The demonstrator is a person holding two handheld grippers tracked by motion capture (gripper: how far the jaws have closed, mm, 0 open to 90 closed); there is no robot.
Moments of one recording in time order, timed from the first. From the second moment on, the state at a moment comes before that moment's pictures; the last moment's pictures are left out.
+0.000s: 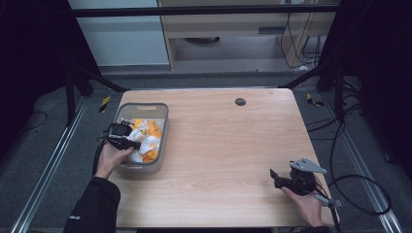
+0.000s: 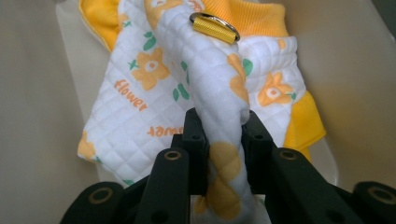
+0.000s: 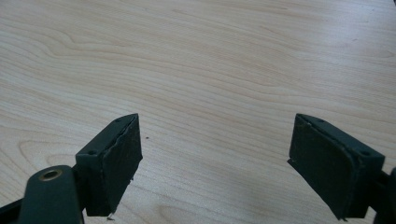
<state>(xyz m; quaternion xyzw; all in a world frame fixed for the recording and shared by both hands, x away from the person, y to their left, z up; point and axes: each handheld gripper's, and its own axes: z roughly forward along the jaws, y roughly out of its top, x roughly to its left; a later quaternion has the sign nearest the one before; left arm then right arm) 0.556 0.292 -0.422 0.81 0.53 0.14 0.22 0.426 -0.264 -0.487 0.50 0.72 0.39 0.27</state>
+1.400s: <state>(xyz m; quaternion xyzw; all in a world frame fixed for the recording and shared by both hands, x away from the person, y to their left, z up) 0.527 0.294 -0.332 0.80 0.49 0.20 0.28 0.425 -0.264 -0.486 0.50 0.72 0.39 0.27</state>
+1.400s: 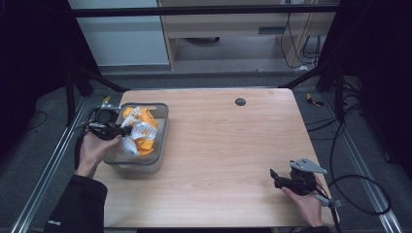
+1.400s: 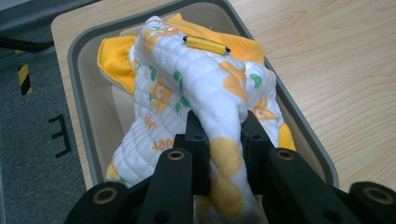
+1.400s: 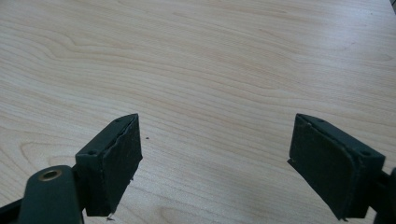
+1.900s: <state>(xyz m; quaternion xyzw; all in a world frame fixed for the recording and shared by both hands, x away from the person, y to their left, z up) 0.516 0.292 -0.310 0.81 0.47 0.21 0.28 0.425 -0.264 -0.486 0.50 0.72 0.39 0.27</state>
